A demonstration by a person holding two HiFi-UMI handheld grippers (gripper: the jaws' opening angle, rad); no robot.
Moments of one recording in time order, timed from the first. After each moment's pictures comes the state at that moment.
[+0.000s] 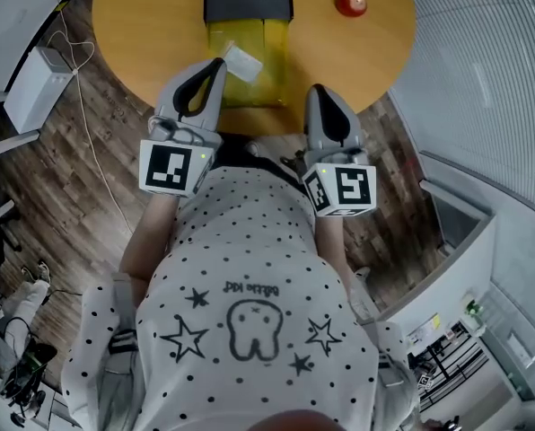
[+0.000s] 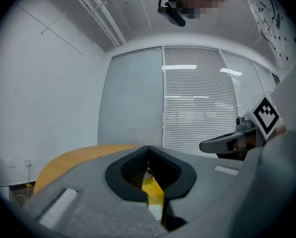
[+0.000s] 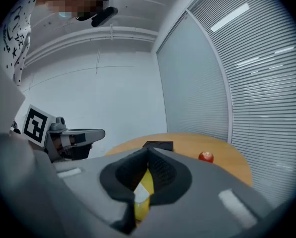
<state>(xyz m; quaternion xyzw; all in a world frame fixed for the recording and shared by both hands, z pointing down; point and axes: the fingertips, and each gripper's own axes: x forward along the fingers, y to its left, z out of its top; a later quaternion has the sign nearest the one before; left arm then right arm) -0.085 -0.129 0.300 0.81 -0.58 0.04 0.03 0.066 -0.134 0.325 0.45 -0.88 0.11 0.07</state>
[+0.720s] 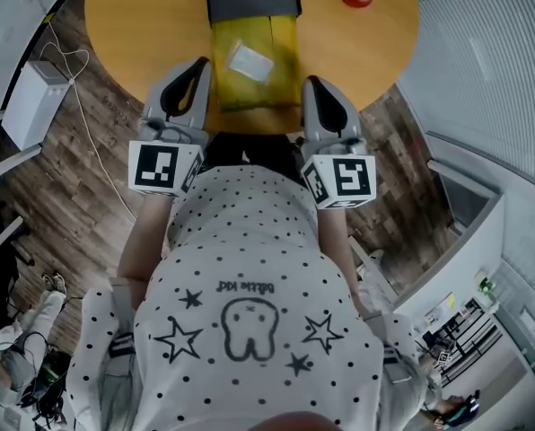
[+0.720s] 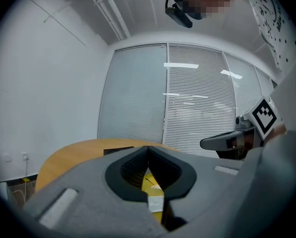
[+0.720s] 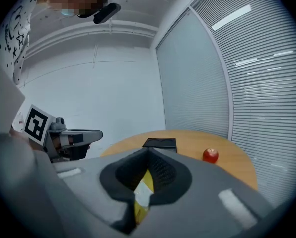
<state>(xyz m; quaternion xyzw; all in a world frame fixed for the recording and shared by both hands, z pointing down) -0.183 -0.152 0.326 0.82 -0.56 0.03 0.07 -0.021 -0.155 0.343 0.47 -0.87 0.11 0.10</state>
